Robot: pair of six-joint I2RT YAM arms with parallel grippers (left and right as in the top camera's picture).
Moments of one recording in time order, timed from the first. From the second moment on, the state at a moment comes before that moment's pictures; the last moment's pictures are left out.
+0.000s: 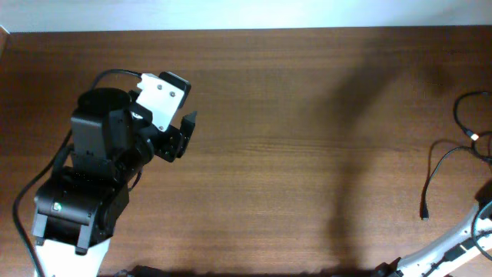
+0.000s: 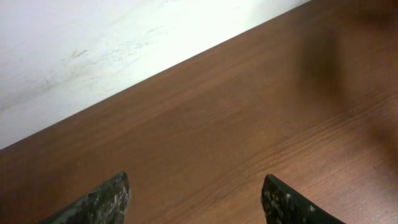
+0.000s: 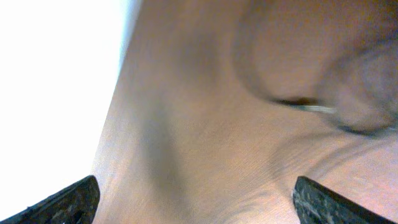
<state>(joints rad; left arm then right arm) -0.23 1.10 1.46 -0.92 0.10 0.27 -0.82 2.33 2.60 -1.48 -0.65 0.25</state>
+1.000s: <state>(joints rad) -0.23 0.47 1.47 -1.10 -0.06 0.22 0.03 0.33 1.84 -1.69 -0.15 -0.05</state>
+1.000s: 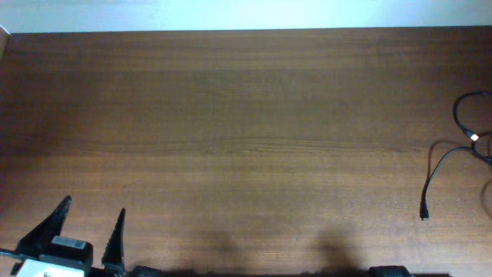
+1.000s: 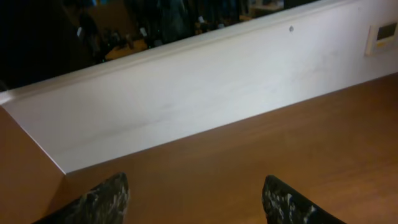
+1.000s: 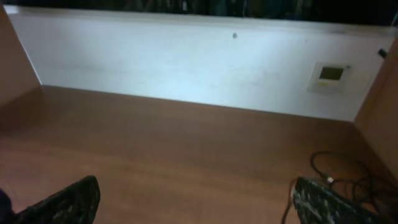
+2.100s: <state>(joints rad) -0.23 0.47 1.46 -1.15 -0.06 0.22 -0.08 0.01 0.05 -0.17 -0.04 -0.05</state>
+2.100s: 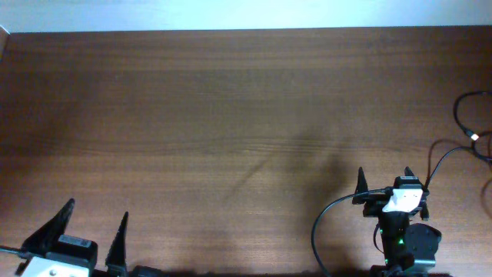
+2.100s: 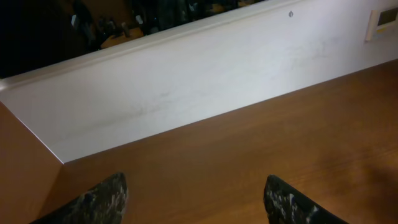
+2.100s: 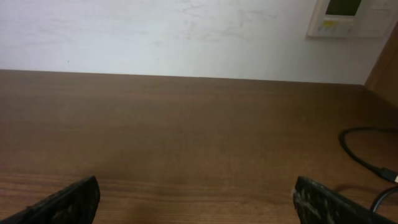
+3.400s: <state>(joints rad) -0.14 0.28 0.01 0.35 0.19 0.04 -0.08 0.02 0.05 -0.17 -0.04 -0.05</state>
